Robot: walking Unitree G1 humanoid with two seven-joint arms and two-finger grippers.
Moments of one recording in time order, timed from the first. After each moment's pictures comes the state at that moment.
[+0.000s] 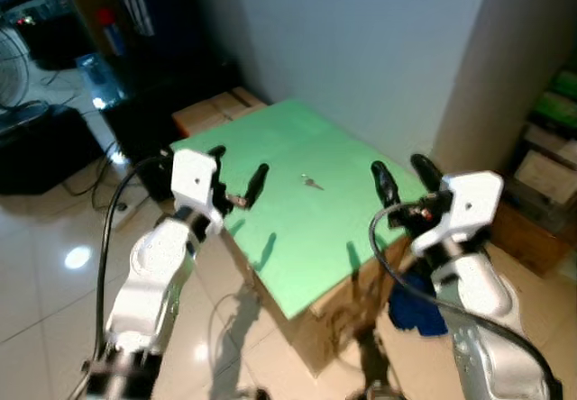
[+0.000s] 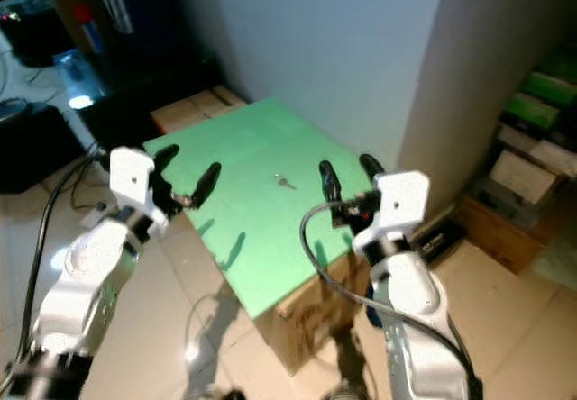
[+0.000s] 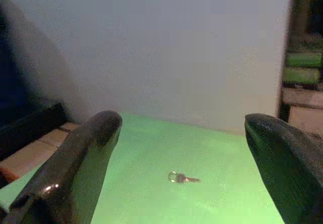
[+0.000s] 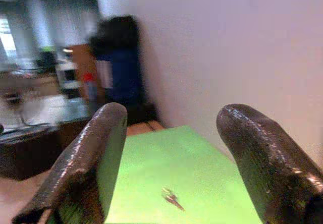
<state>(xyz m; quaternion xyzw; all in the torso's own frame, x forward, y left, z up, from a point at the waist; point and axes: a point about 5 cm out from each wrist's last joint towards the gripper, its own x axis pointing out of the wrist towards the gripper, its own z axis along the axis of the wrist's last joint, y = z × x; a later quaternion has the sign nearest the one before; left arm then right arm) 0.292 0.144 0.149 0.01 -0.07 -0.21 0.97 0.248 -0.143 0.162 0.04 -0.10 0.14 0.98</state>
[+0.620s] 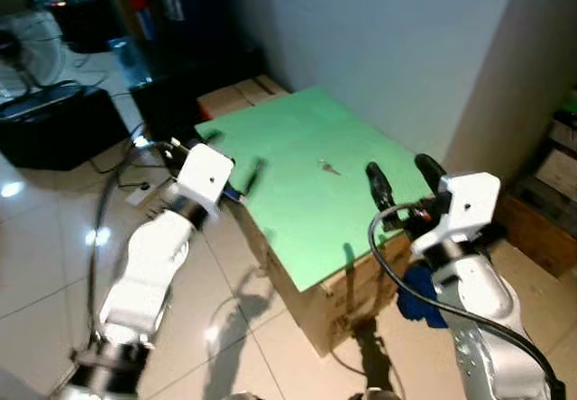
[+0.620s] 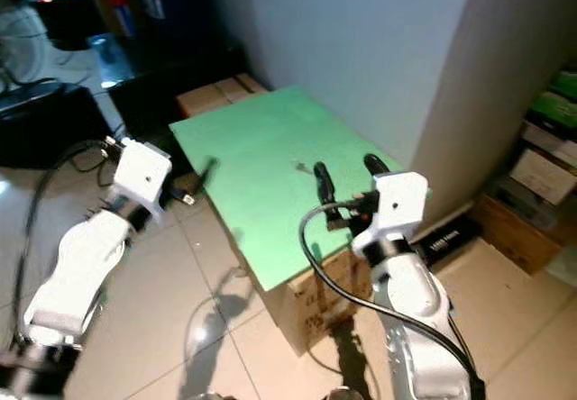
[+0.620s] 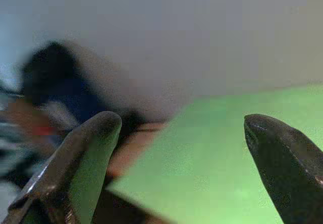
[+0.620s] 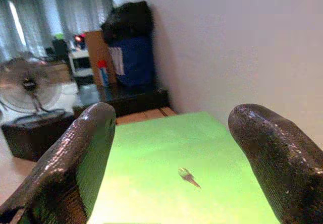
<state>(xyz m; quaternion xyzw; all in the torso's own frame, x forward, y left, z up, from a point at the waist) 0.299 0.158 0.160 0.24 -0.09 -0.14 0.96 0.244 -0.149 0.154 0.03 -0.08 0.12 0.99</state>
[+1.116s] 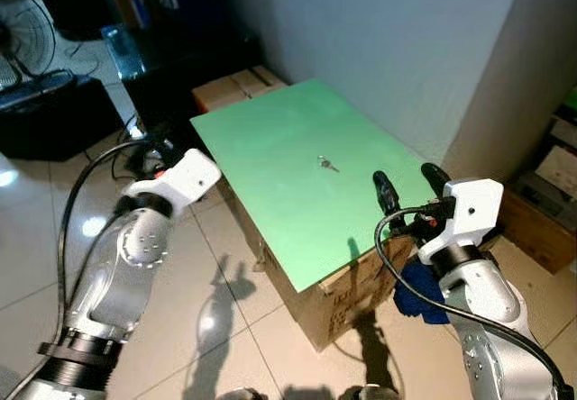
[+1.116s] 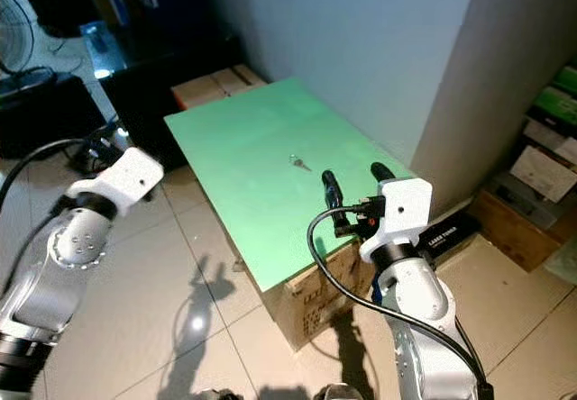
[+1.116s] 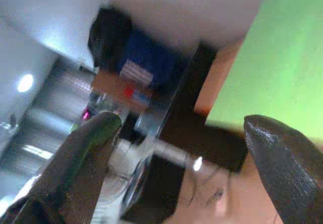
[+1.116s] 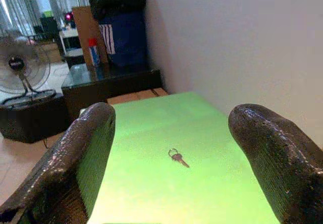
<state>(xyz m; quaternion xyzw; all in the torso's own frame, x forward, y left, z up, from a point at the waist) 0.303 0.200 0.151 0.47 -0.02 0.00 0.88 0.245 -0.156 0.149 0.02 -0.05 0.12 0.99</state>
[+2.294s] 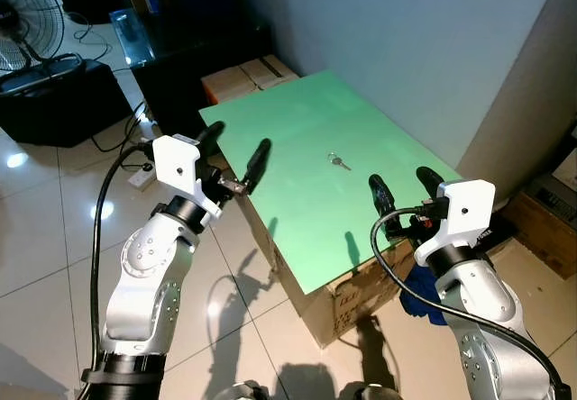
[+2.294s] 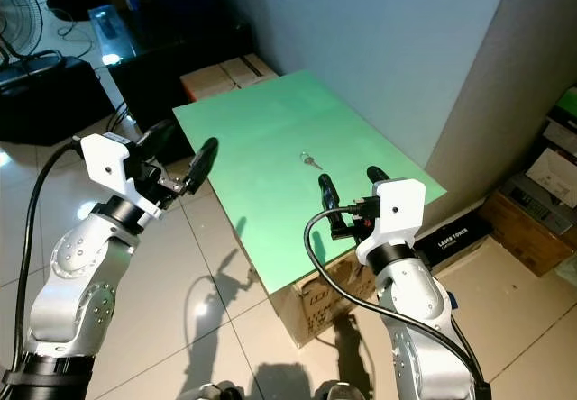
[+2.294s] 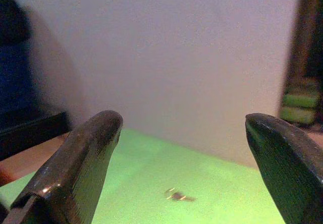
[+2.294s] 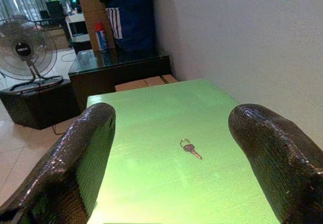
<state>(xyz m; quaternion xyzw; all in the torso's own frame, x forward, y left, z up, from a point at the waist) 0.280 0.139 0.176 -0.04 -0.14 -0.25 0.96 0.245 -0.152 0.146 0.02 -0.04 0.12 0.99</state>
